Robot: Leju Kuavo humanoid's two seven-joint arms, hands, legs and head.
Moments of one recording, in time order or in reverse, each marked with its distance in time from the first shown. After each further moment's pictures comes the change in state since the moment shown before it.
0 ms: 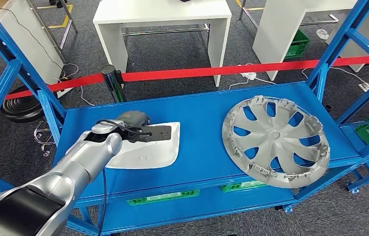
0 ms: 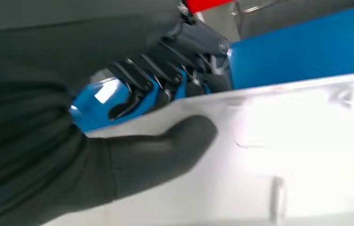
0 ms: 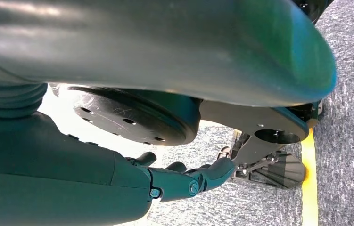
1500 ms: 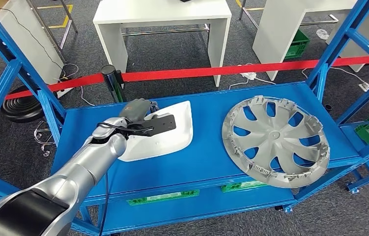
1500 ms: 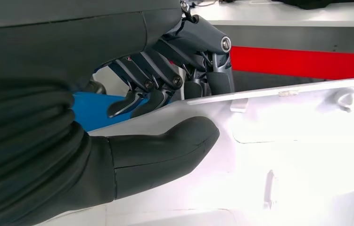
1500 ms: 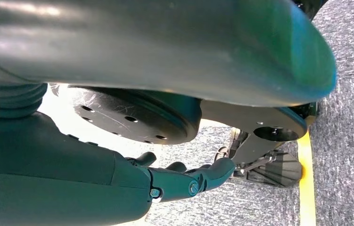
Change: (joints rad) left arm 0.024 -0.029 0.040 -0.016 0.134 0.304 -0.141; right arm 0.009 -0.001 -0.024 0.000 0.004 0.001 -0.024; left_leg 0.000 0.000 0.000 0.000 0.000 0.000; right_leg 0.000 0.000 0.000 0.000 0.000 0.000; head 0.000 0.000
